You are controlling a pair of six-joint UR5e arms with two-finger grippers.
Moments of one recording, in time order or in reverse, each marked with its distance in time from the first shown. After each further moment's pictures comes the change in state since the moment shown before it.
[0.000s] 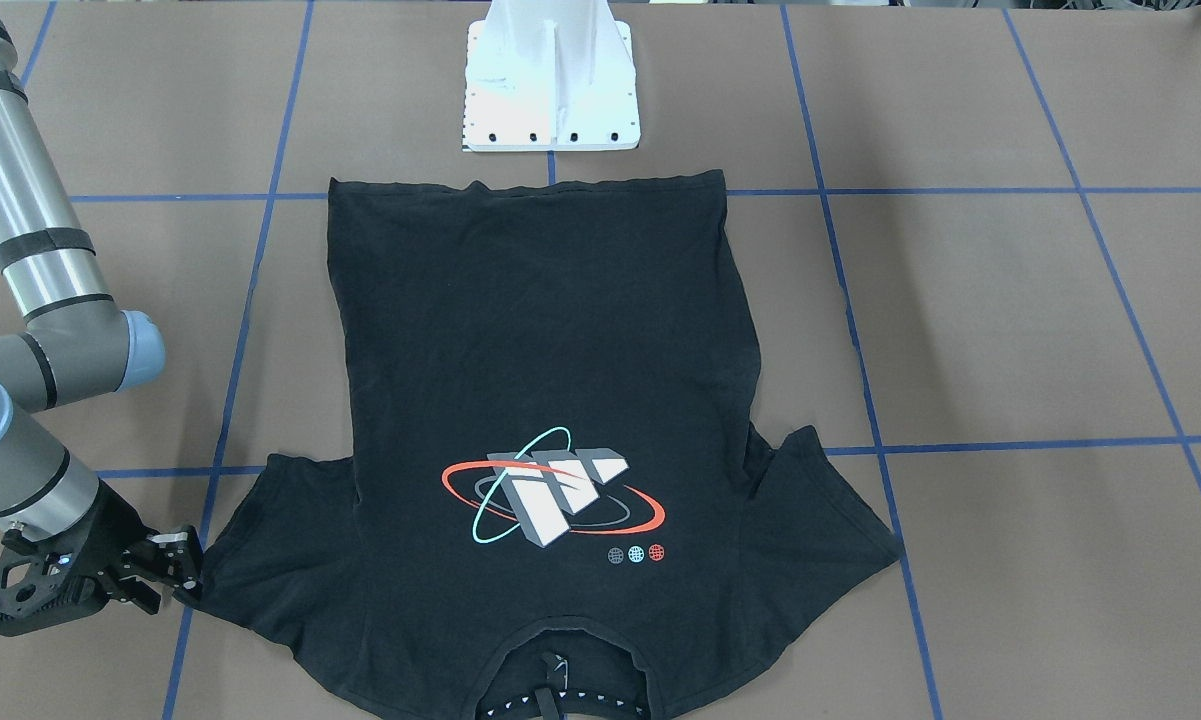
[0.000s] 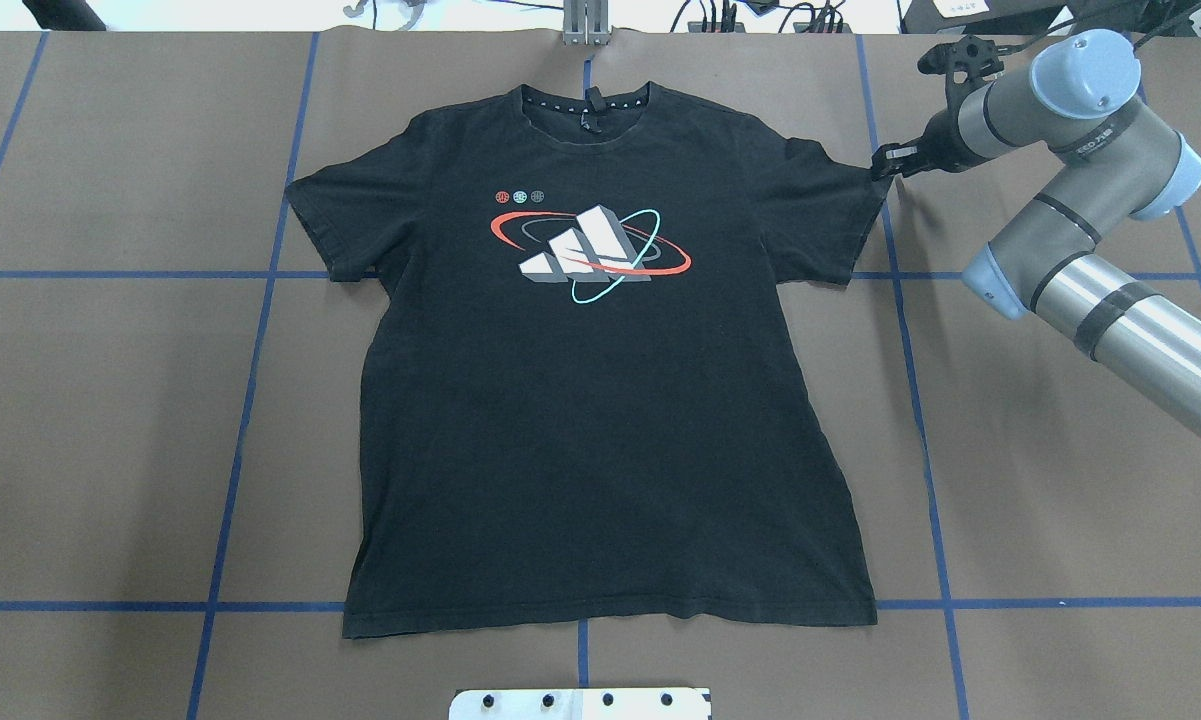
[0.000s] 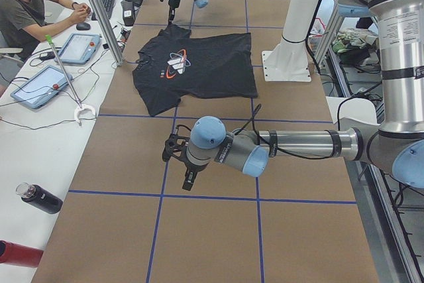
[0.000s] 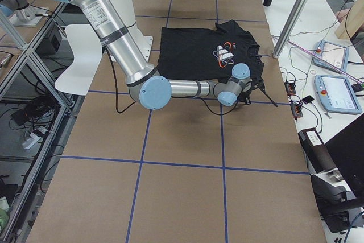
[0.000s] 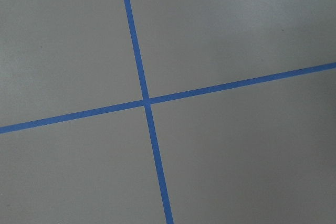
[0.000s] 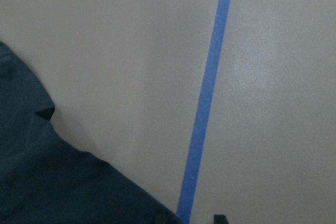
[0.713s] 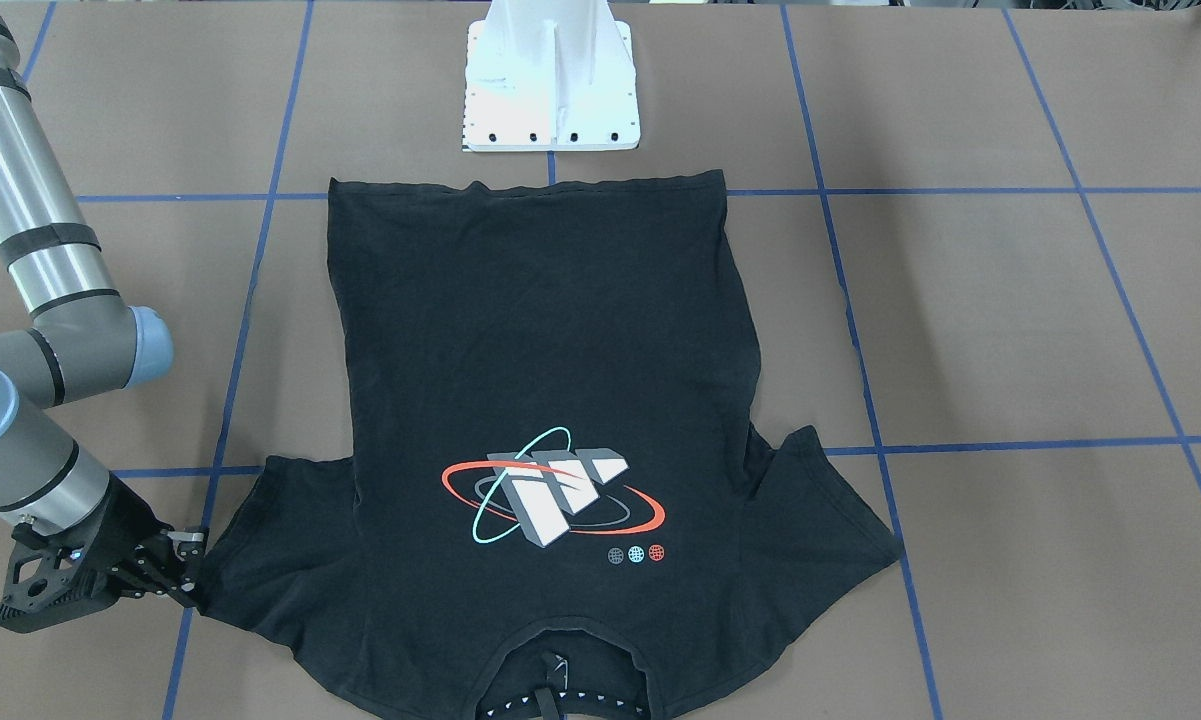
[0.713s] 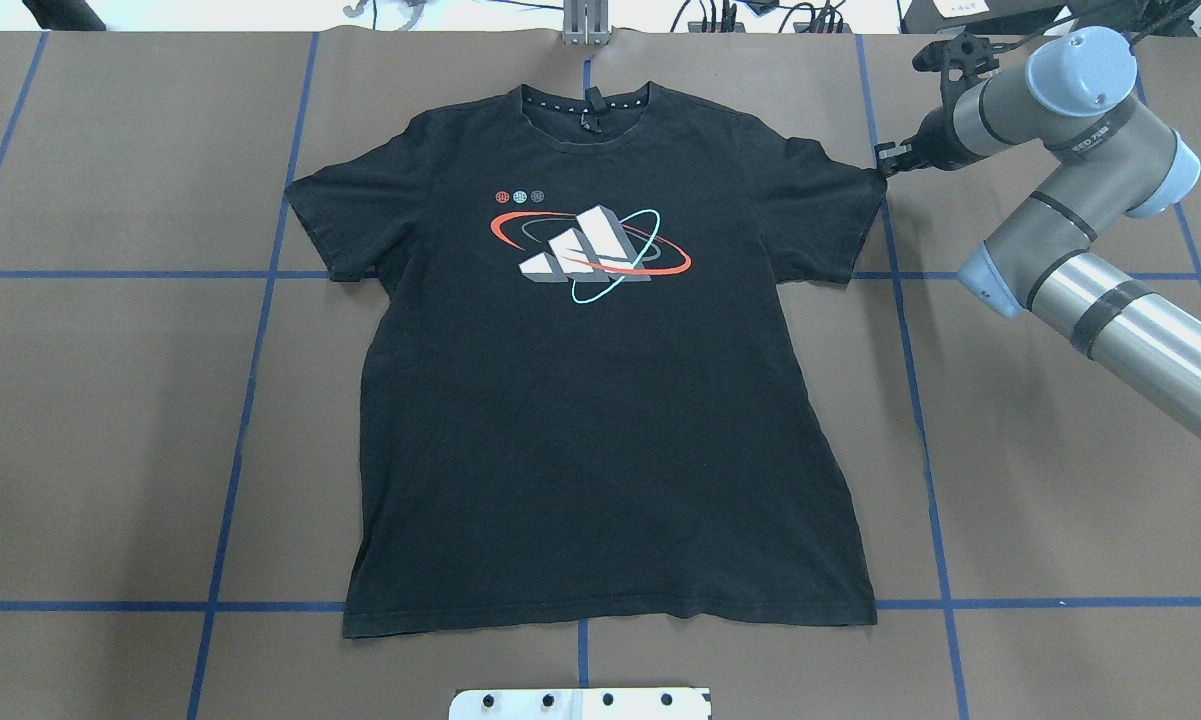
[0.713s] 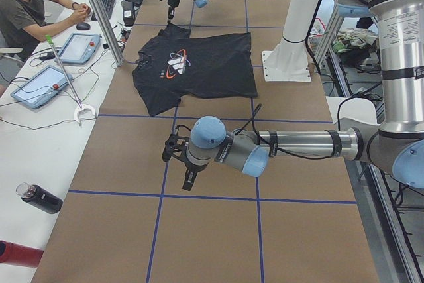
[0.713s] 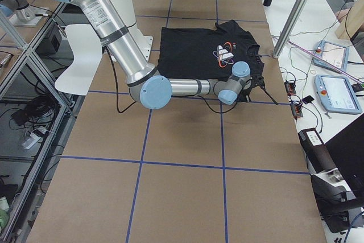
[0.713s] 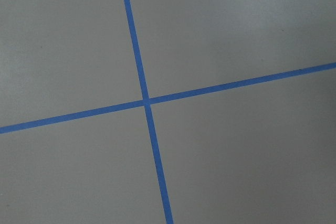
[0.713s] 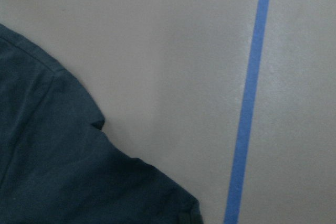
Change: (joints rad) left arm 0.000 0.001 0.000 0.000 0.000 -0.001; right arm -0.003 0.004 0.067 -0.010 0.021 0.016
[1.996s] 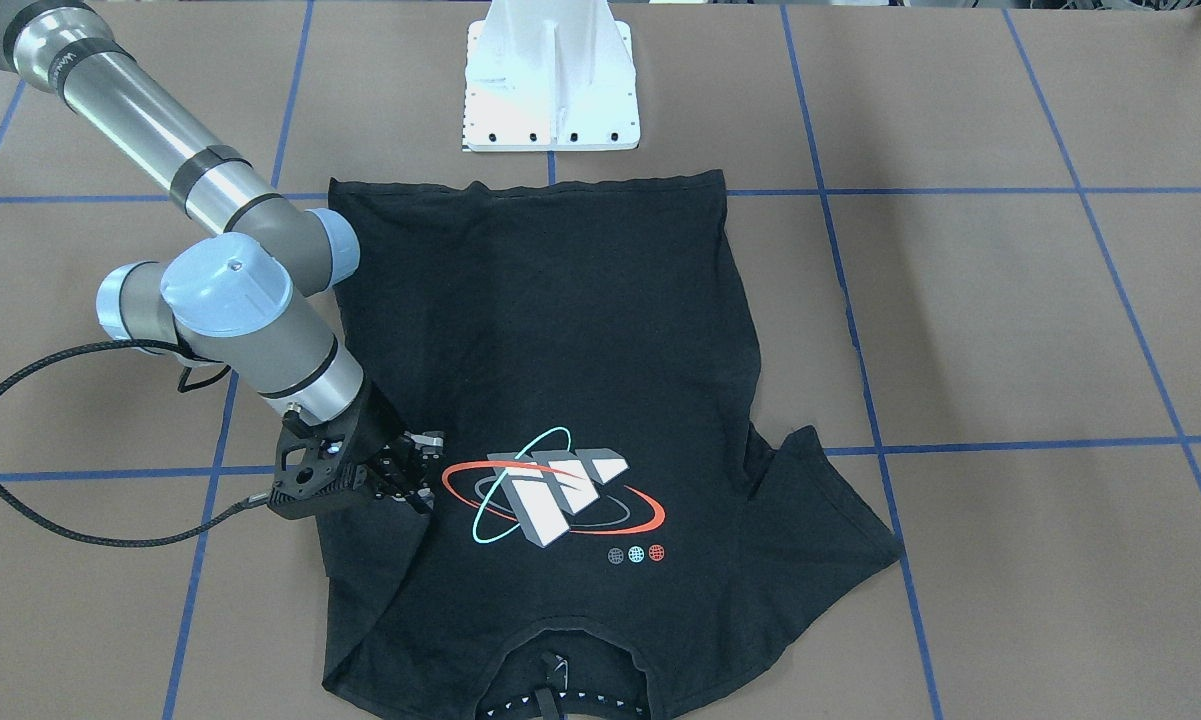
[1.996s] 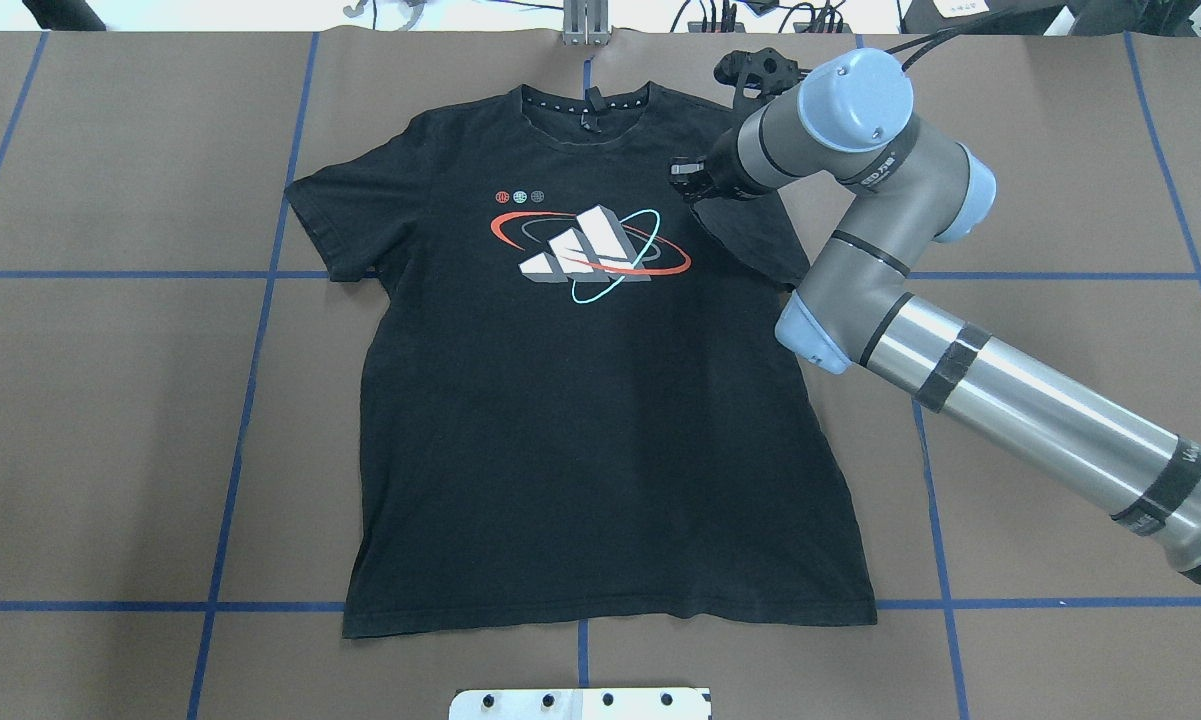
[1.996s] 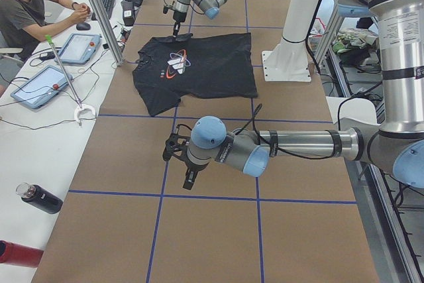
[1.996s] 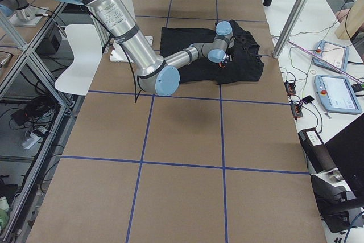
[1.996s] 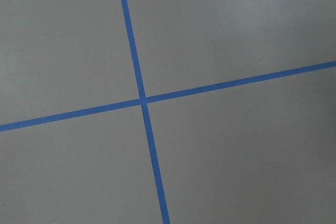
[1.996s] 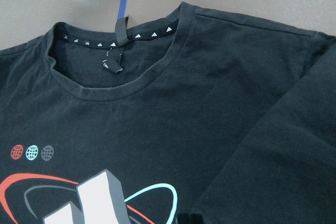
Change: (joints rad) left arm 0.000 0.002 -0.004 -0.002 -0.014 -0.001; right arm -0.223 0.140 0.215 -0.229 -0.163 0.355
